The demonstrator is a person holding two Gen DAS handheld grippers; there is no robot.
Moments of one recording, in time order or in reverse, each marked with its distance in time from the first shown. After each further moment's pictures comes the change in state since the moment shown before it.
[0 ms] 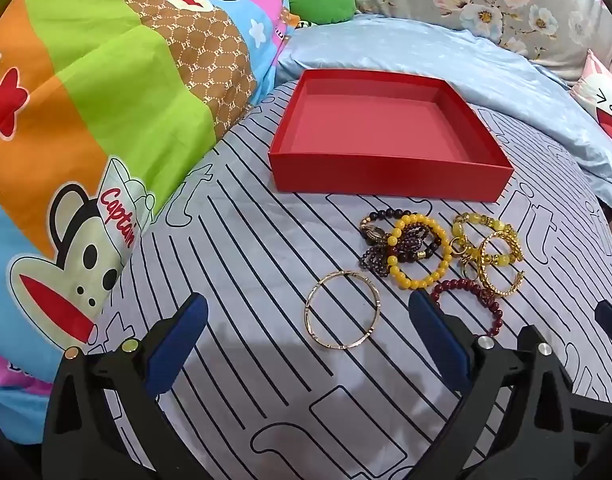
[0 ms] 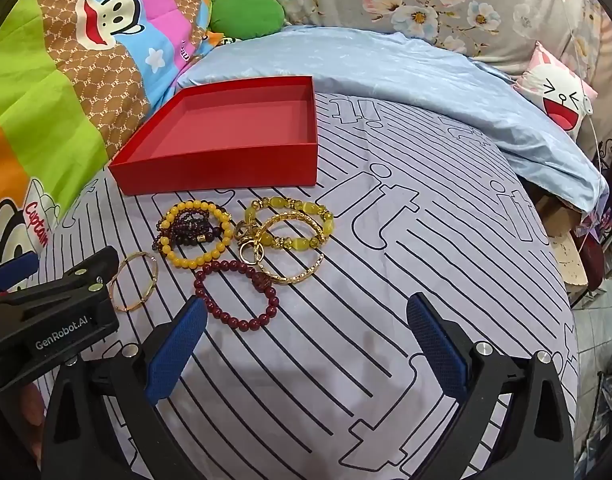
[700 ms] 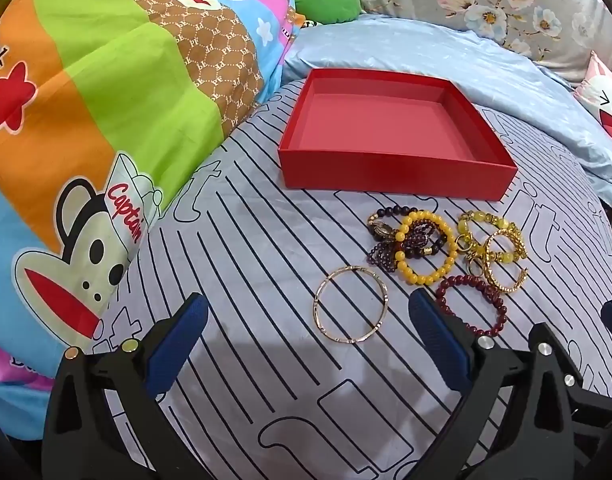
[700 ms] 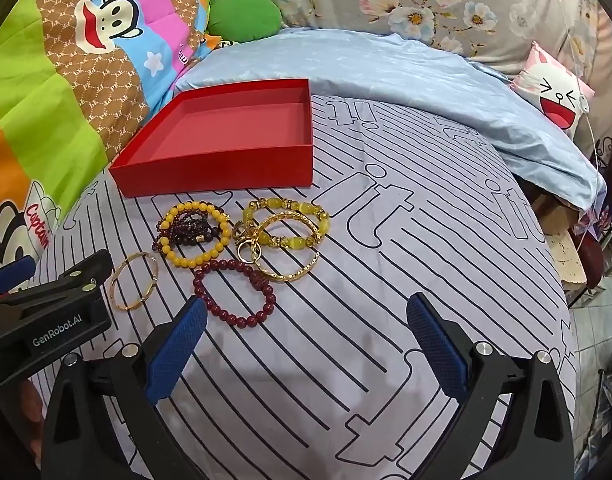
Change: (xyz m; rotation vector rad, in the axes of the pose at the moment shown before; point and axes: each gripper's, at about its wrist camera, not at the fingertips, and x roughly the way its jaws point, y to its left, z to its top) left arm -0.005 0.007 -0.001 -0.007 0.007 0.009; right arm -0.004 -0.002 0.000 0.009 0.005 -0.001
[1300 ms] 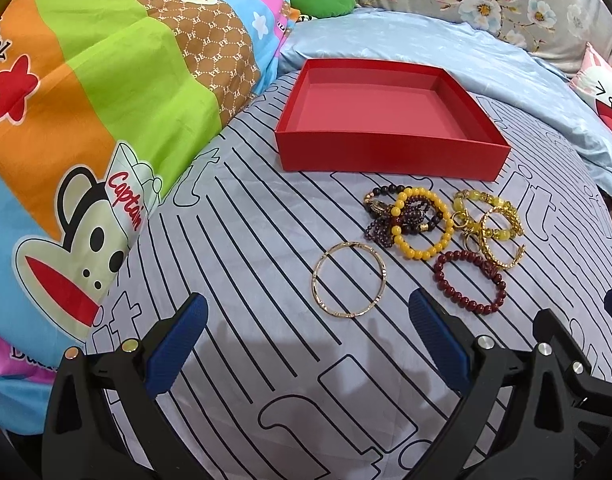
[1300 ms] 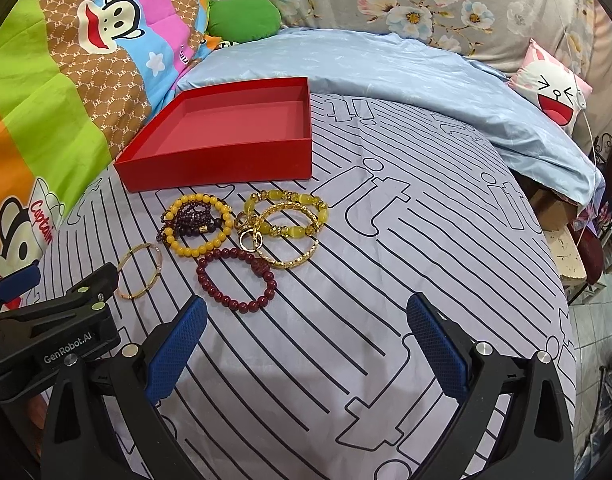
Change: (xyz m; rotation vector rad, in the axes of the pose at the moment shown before) left arm -0.003 -0.002 -0.016 0.018 0.013 -0.004; right arm -0.009 -0.001 -0.013 0.007 -0.010 0.003
